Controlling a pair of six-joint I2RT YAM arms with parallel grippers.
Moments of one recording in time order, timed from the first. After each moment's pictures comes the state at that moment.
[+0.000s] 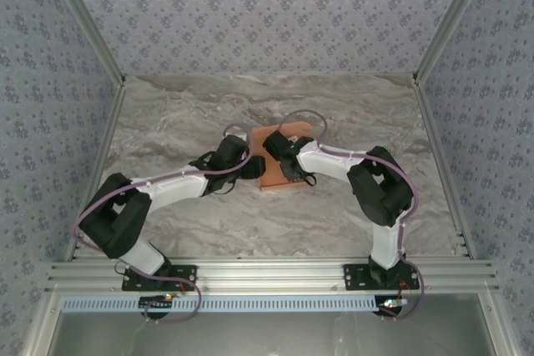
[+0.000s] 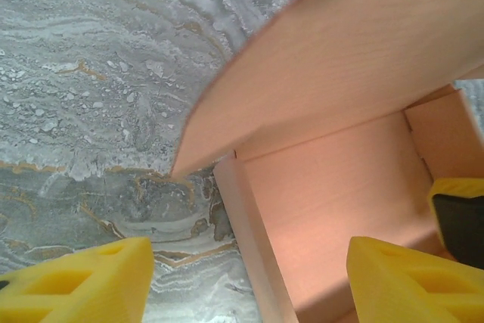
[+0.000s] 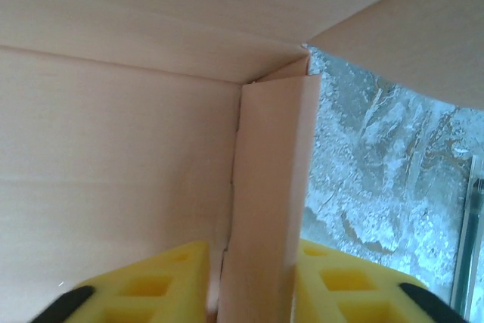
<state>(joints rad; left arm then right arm) -0.71 1.54 0.81 -0.04 -0.05 -0.62 0.76 1.89 1.25 -0.73 0.46 0.35</state>
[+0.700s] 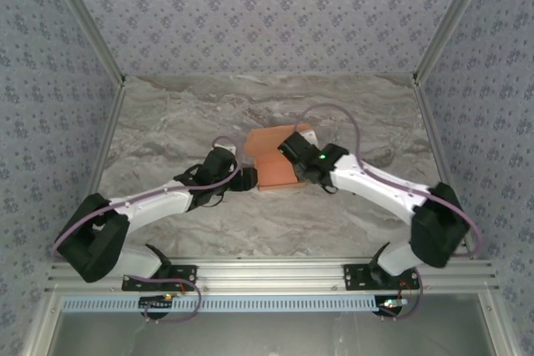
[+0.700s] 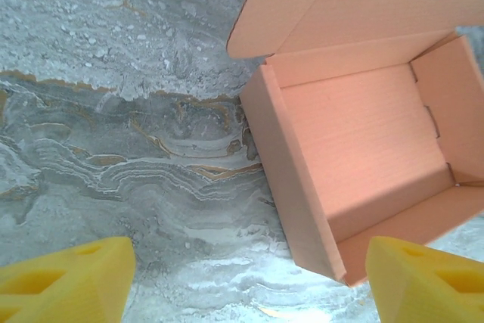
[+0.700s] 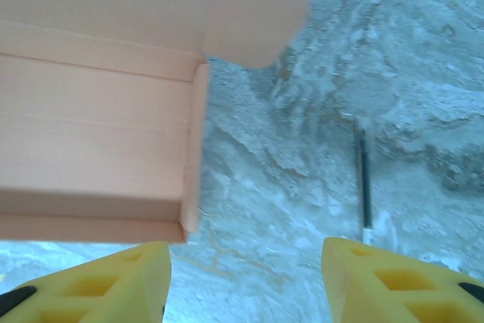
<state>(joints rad) -0.70 1.35 0.64 -0.06 -0.04 -0.60 0.79 1.44 1.10 -0.81 0.50 0.42</state>
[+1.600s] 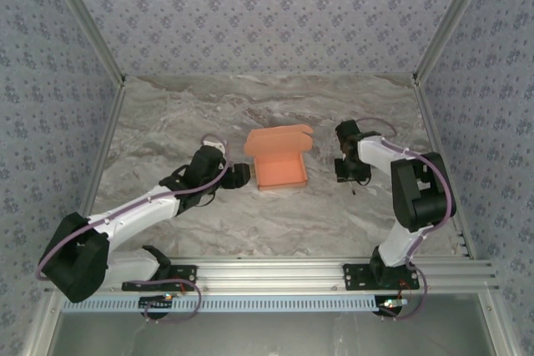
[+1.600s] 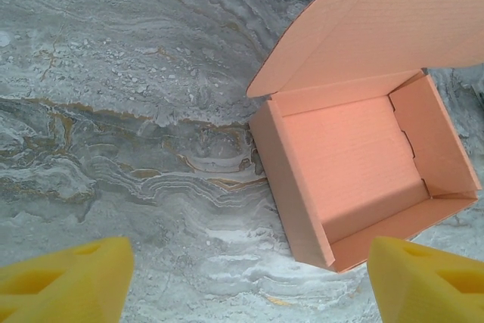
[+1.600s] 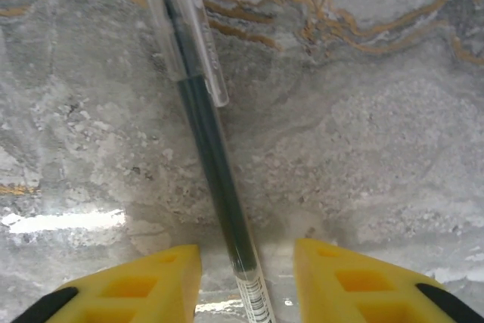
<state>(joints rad) -0.67 1.22 0.63 -0.12 -0.05 -0.58 0.23 1.71 0.99 -0.72 0.12 0.22</state>
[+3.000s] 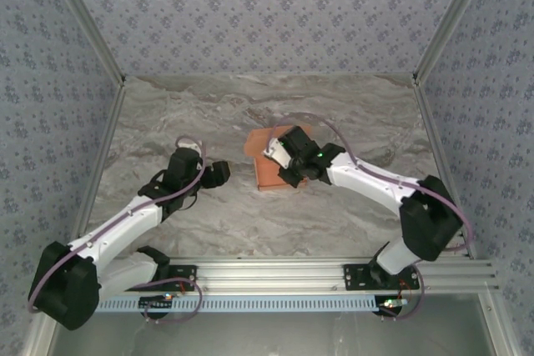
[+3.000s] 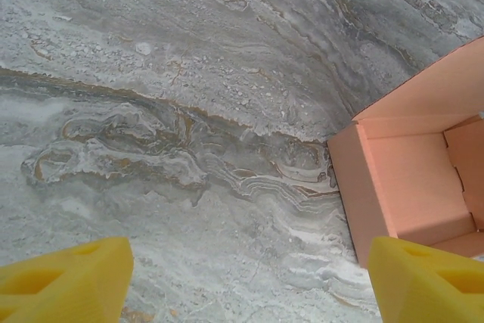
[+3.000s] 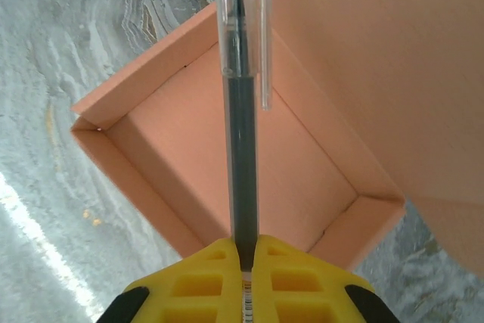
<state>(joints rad) -0.51 1.04 0.55 -0.20 -0.04 -0.56 0.76 1.58 1.11 -0.55 0.09 -0.34</state>
